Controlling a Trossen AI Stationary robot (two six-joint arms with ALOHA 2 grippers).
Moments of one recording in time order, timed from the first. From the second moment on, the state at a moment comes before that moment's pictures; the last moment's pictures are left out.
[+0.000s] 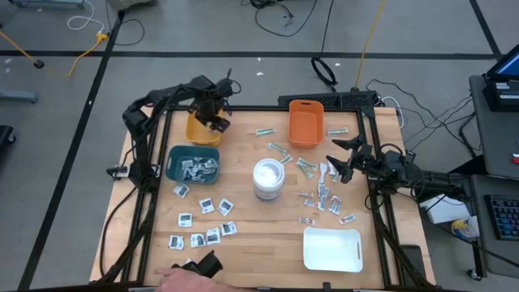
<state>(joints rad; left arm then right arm) 0.82 1.96 1.47 -1.20 0.01 -0.19 -0.13 0.02 0.02 0.13 0.26 0.08</state>
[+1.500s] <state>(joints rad) -0.11 1.69 1.47 -1.36 0.01 -0.66 -0.13 0.02 0.02 0.13 0.26 0.08</state>
